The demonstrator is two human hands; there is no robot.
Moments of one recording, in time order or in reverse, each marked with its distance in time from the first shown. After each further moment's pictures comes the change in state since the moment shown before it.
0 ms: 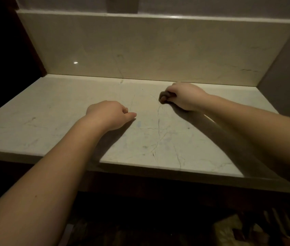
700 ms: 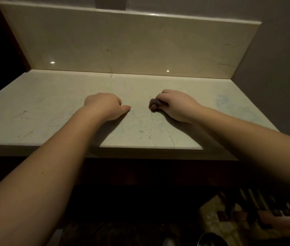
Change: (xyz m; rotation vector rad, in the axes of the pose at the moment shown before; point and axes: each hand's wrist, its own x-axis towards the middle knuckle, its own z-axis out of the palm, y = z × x) left_hand -0.006 0.001 0.001 0.120 0.063 0.097; right_hand -0.076 -0.047 0.001 0.008 0.073 -0.009
